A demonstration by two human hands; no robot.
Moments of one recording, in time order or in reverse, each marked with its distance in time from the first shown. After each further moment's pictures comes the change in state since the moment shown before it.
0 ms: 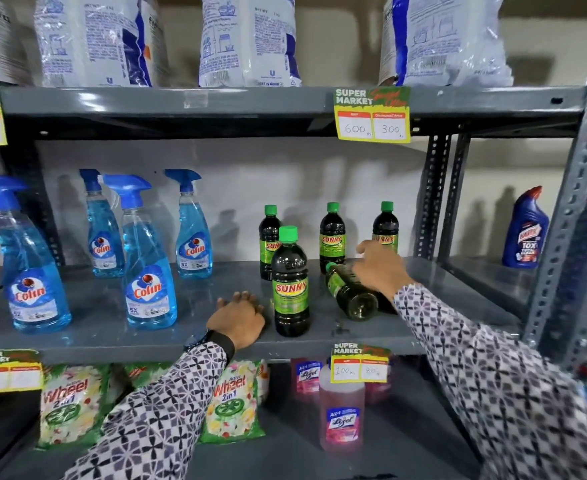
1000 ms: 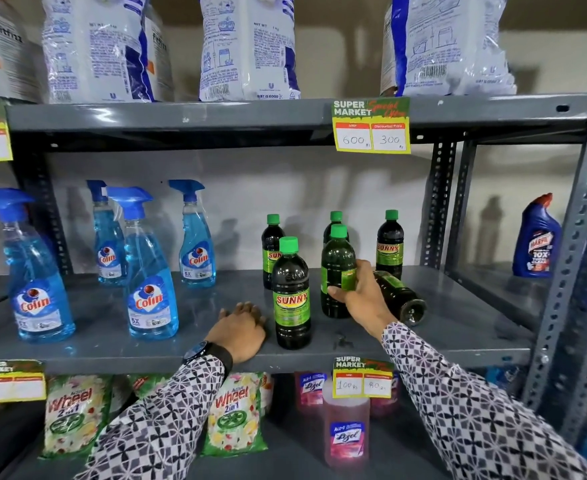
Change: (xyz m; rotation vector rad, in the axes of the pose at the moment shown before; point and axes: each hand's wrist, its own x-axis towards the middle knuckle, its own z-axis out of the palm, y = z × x) left_hand 0.008 -0.008 0.009 0.173 -0.009 0.079; right_hand 0.002 0.023 0.064 0.748 -0.041 -0.024
